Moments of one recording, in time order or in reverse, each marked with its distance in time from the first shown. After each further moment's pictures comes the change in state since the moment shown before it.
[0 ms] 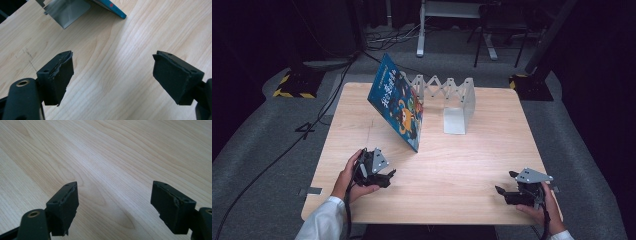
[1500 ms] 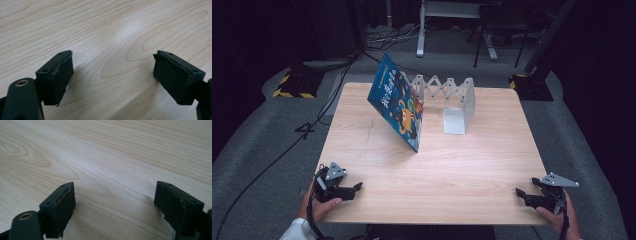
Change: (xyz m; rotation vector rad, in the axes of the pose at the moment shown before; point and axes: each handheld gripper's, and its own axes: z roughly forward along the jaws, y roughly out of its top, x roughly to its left) left arm 0.042 -0.109 -0.025 0.062 -0.072 -0.356; right arm -0.044 -0.055 -0.018 0.013 -0.079 0.230
